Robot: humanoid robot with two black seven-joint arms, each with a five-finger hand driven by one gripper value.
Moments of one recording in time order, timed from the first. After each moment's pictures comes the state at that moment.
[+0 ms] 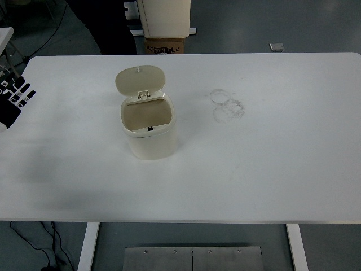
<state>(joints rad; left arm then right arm) -0.71 0.50 -0.73 -0.34 -0.28 -0.58 -0.08 0.05 0.00 0.28 0.09 -0.33 0.06 0.03</state>
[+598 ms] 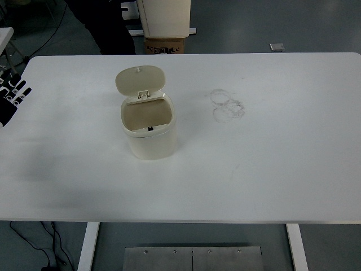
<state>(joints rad) -0.72 0.52 -0.73 -0.34 -0.28 -0.57 -0.08 0.05 0.00 0.28 0.09 -0.33 0.06 0.03</state>
